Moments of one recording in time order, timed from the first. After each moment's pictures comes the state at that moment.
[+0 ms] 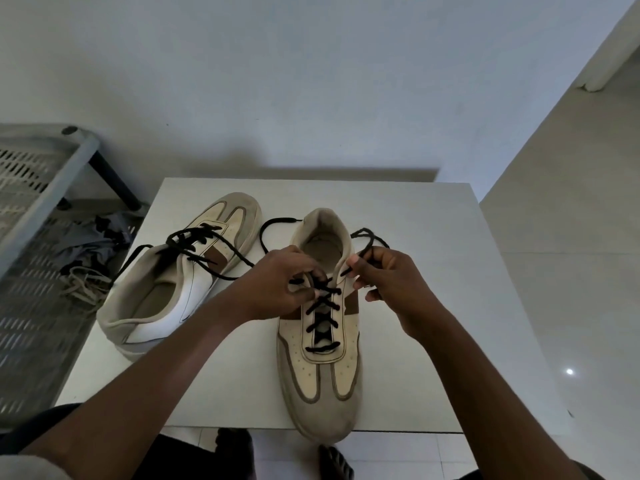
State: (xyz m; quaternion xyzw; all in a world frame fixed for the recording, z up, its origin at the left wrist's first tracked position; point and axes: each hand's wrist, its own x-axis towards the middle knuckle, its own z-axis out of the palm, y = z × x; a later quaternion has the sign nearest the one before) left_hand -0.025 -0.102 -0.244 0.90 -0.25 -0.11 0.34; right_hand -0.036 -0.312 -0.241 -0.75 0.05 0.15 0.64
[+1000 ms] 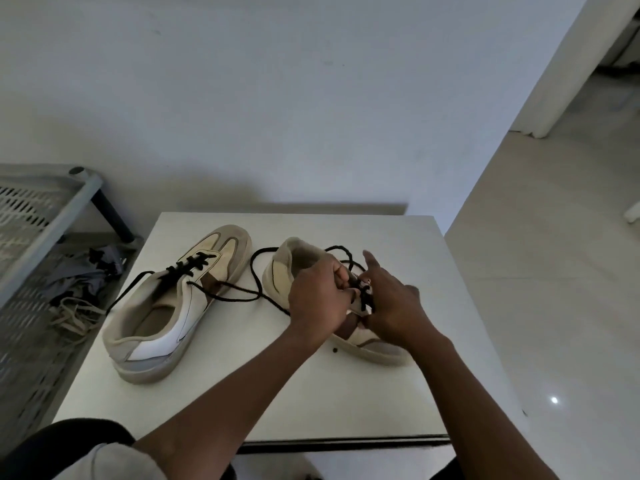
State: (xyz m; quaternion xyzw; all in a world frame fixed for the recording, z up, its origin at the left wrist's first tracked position) left_hand -0.050 -0.202 -0.215 0.90 -0.02 0.04 0.43; right_hand -0.054 -0.338 -0.224 -0.97 -0.04 0.10 0.22
